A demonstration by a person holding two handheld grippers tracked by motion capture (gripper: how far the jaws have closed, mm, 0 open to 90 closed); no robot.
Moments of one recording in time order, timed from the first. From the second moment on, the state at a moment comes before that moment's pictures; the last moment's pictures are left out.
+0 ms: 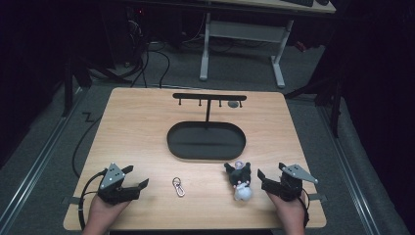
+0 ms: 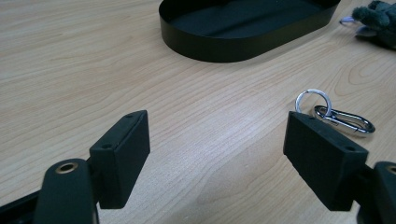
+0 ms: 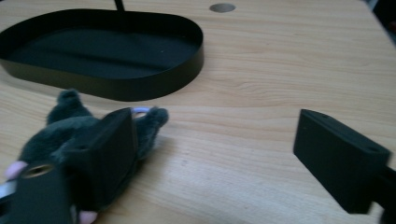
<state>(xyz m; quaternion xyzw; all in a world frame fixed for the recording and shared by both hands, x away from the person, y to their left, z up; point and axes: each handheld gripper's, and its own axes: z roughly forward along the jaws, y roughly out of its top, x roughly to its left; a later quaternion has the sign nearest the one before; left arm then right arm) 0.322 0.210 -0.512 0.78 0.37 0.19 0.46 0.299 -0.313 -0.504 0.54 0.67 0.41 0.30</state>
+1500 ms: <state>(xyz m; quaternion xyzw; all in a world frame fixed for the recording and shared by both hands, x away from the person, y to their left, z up) 0.320 0.199 -0.506 0.80 0.31 0.19 0.47 0.306 -0.328 -0.492 0.57 0.74 0.30 0.21</state>
